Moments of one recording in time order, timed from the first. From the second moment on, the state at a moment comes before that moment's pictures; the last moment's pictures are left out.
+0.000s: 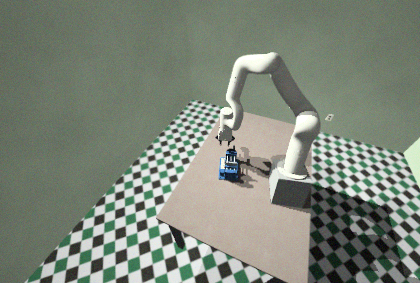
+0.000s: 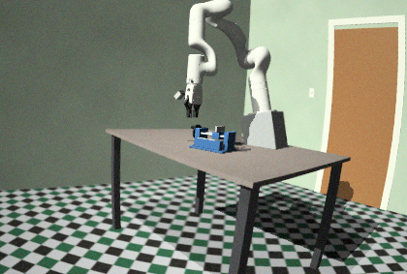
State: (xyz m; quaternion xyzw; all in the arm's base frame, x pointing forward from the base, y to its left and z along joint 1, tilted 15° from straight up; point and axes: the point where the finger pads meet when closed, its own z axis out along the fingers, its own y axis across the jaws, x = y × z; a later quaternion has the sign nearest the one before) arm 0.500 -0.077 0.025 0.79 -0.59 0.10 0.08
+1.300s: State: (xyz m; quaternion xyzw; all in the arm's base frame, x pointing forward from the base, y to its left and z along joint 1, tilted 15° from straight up) arm 0.435 -0.137 0.031 0.79 -0.59 0.10 0.08
